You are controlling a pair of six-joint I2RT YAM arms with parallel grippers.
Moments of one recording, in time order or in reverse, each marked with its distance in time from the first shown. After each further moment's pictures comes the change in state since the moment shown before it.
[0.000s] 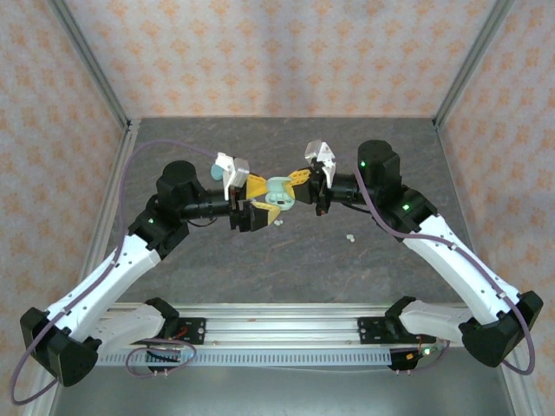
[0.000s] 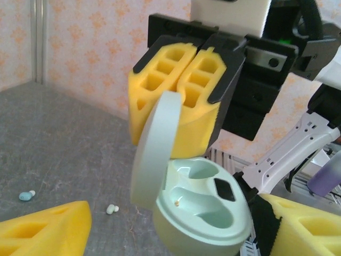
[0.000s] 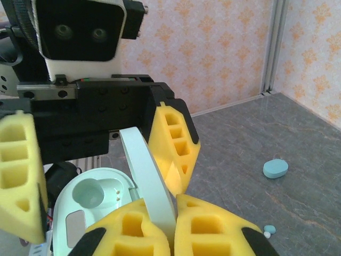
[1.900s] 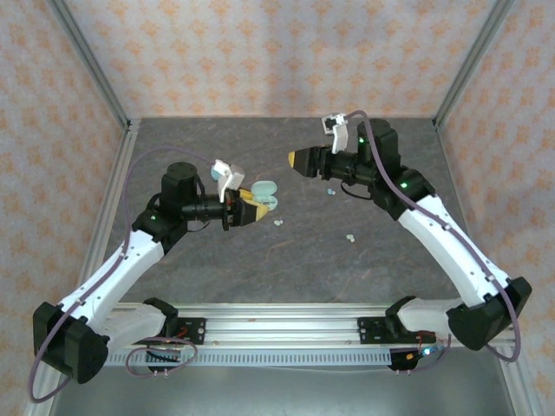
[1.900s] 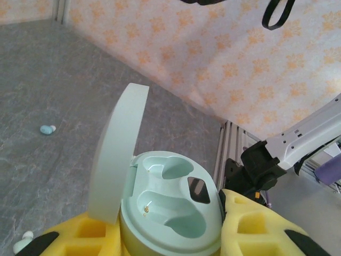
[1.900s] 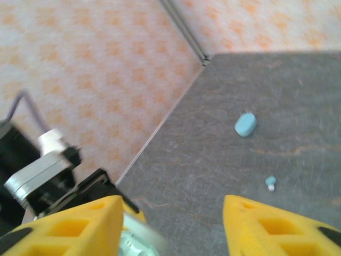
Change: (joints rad) left arm 0.146 0.030 -0.109 -0.090 0.088 0.053; right arm -0.084 0.146 0.154 -0.115 0.219 0.566
